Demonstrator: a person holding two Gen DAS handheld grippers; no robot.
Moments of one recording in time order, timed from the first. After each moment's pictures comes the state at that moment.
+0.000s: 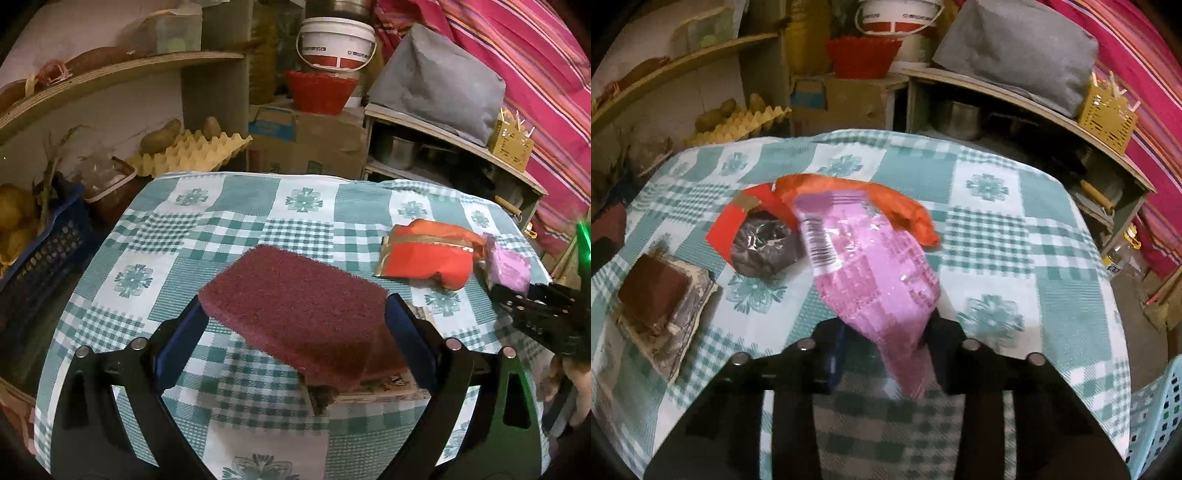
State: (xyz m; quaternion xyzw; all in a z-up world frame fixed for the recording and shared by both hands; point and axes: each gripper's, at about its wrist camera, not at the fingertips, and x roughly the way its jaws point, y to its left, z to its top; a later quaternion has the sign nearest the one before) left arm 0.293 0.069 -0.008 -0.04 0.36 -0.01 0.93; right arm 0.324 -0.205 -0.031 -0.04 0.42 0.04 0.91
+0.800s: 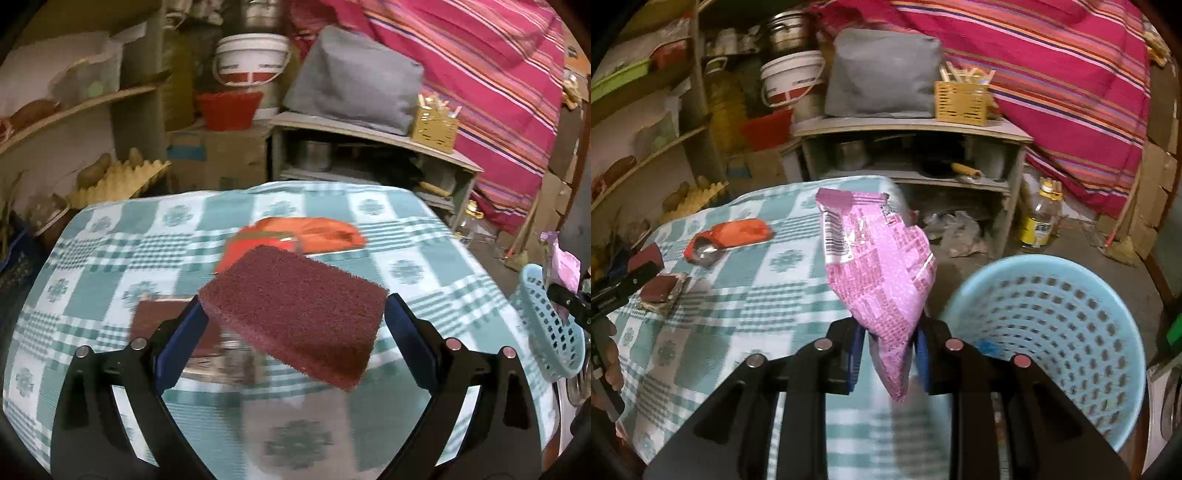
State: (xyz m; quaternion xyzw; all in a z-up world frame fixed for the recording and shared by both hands) left arm 0.247 -0.072 0.014 0.00 0.32 -0.11 0.94; right arm 0.172 -0.400 0.028 0.06 0.34 -0.06 0.94
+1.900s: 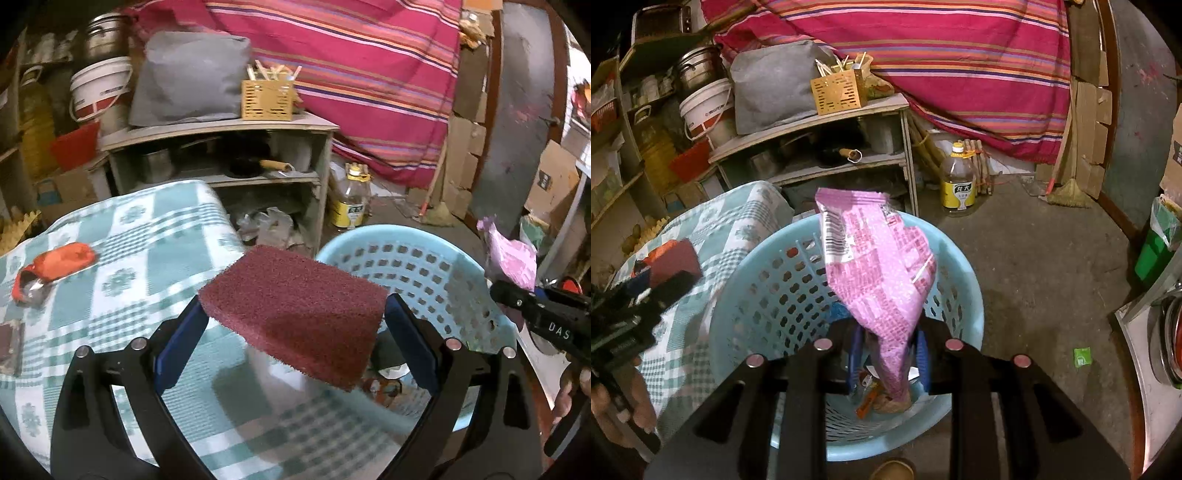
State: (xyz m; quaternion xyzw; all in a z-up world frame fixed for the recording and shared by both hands) left arm 0.180 -0.351 -0.001 0.06 0.31 -0.27 0.91; right arm 0.086 -0.563 0.003 0.14 0.35 -0.15 0.91
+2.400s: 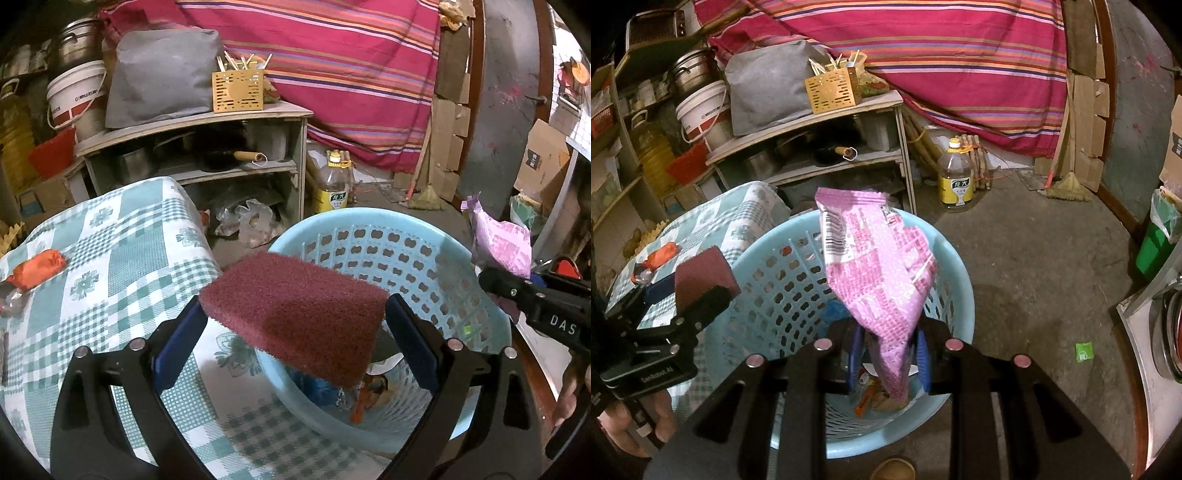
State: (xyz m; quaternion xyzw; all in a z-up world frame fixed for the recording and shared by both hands) left arm 0.176 -0.383 -0.015 0.09 0.32 -0.30 0.89; right arm 0.084 -0.566 -0.003 0.15 0.36 -0.16 0.91
